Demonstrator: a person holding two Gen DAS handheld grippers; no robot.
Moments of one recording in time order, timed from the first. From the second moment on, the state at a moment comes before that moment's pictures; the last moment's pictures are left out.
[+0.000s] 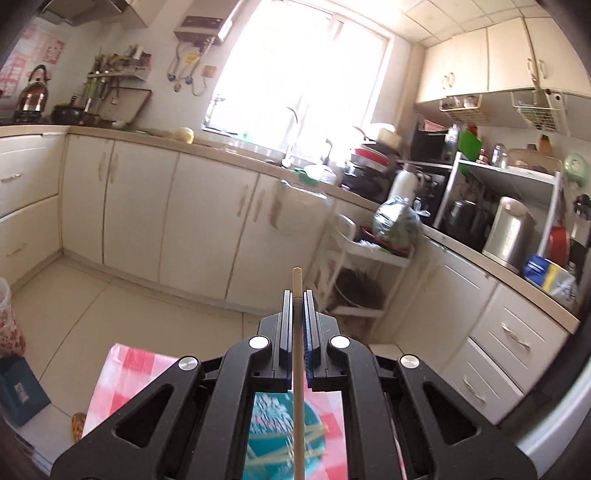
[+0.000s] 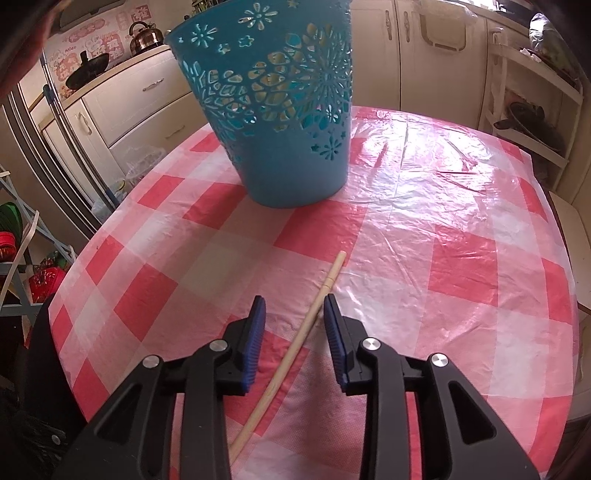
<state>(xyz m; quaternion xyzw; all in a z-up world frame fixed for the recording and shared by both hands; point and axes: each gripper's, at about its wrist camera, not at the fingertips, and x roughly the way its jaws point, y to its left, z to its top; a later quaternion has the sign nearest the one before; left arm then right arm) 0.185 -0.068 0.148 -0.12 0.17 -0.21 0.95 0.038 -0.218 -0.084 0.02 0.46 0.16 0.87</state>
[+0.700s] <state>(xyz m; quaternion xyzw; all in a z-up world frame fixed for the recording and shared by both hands) 0.219 -0.074 0.099 -0.11 0.15 -0.13 0.97 0.038 -0.213 -0.084 0.01 0.46 0.17 0.87</state>
